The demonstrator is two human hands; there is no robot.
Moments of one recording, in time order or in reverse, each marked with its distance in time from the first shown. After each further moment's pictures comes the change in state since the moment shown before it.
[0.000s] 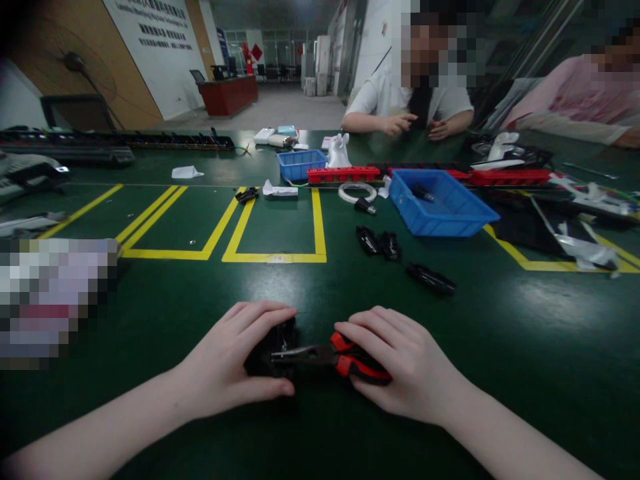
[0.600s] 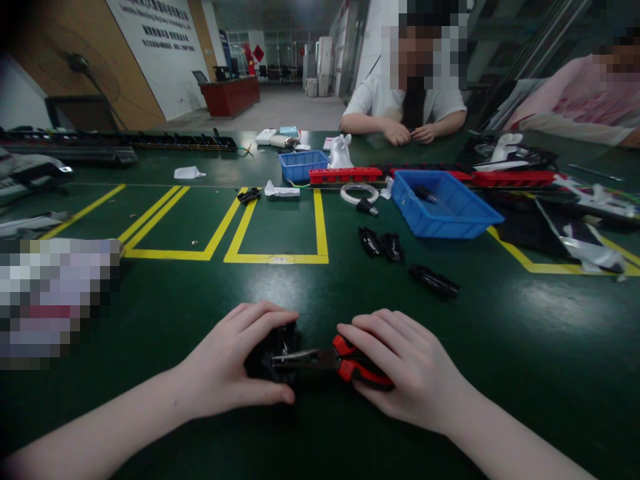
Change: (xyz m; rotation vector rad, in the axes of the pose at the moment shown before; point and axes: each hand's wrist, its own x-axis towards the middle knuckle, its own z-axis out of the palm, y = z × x) left_hand 0.001 -0.001 -0.002 -0.086 0.003 -0.024; right_hand 0.001 -0.004 -0.001 -0.054 0.045 -0.030
